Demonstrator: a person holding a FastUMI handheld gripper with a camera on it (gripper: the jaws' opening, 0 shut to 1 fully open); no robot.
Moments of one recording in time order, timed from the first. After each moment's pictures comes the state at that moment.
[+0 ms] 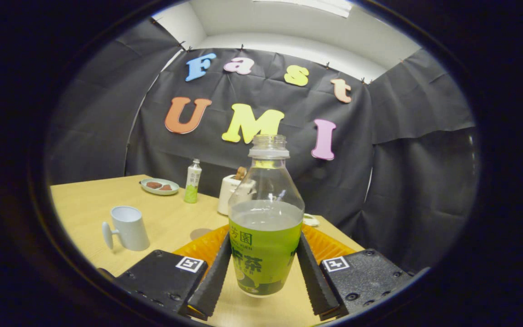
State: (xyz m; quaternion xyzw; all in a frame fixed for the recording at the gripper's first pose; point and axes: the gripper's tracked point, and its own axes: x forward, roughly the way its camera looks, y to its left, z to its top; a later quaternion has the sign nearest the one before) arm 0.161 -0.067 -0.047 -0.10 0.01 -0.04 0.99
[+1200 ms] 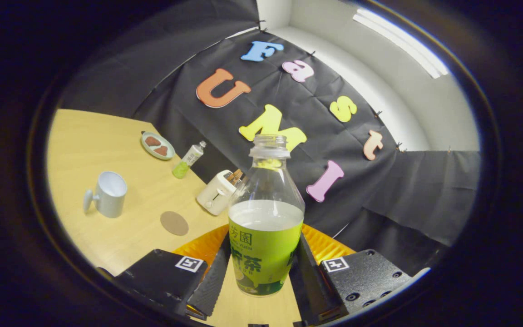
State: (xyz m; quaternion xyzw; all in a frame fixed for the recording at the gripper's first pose) arm 0.167 -0.045 0.049 -0.38 0.05 -0.09 0.92
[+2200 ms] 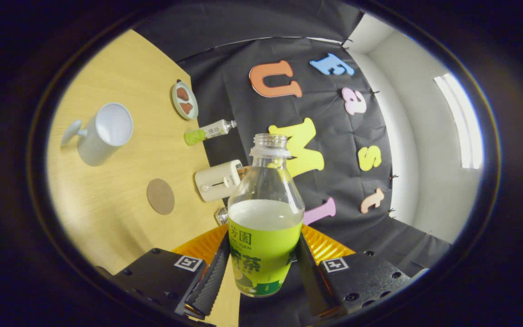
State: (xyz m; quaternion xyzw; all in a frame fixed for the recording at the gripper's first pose) arm 0.205 0.010 0.031 -0.59 0.05 -0.12 0.80
